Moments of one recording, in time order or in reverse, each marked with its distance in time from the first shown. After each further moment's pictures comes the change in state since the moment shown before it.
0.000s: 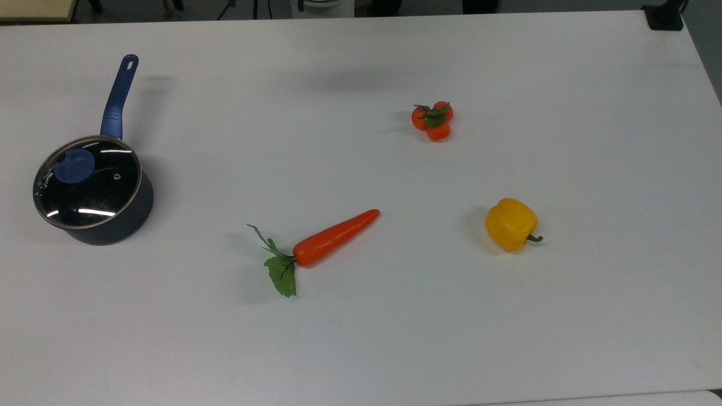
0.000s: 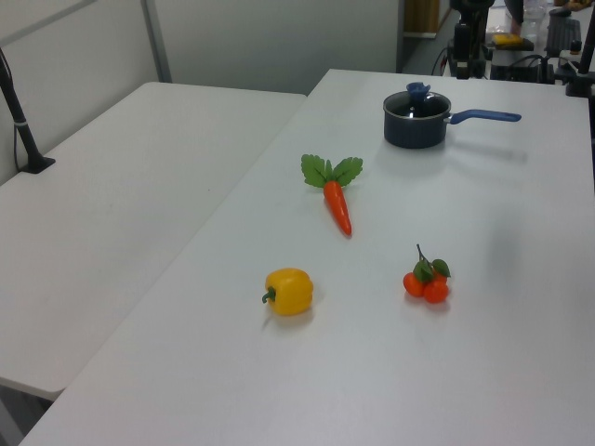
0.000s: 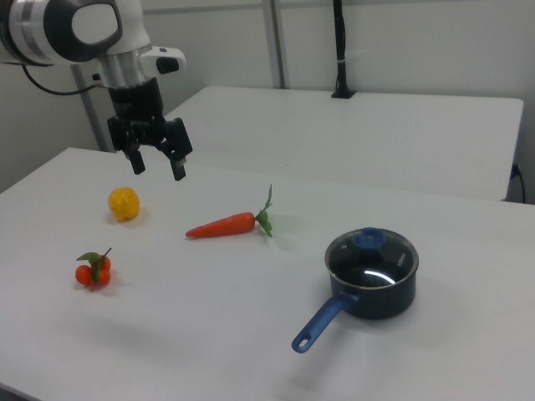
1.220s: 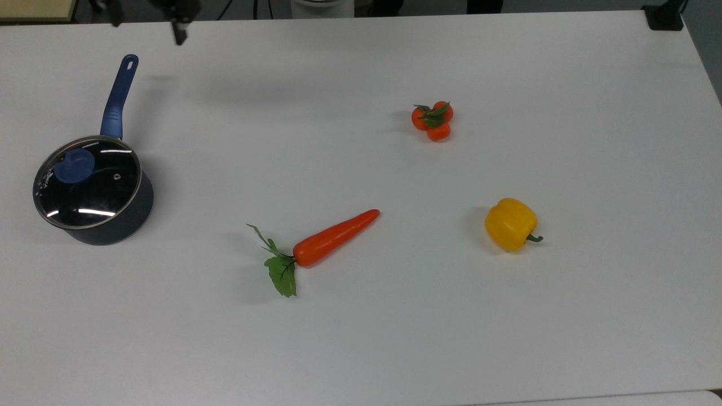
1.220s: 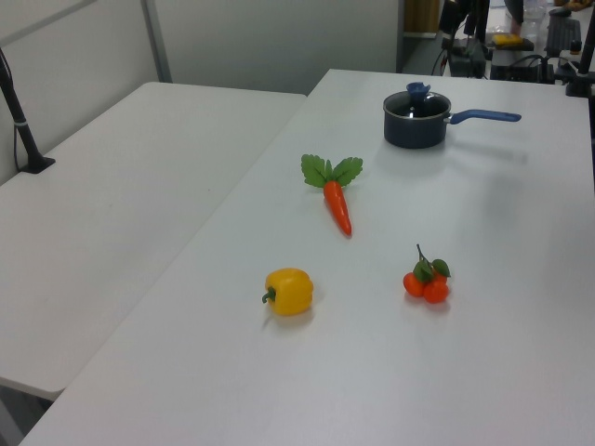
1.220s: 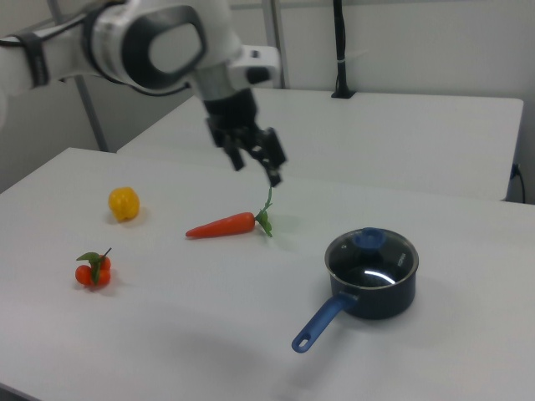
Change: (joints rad) arm -0.187 0.082 -0.096 0.031 0.032 0.268 0.033
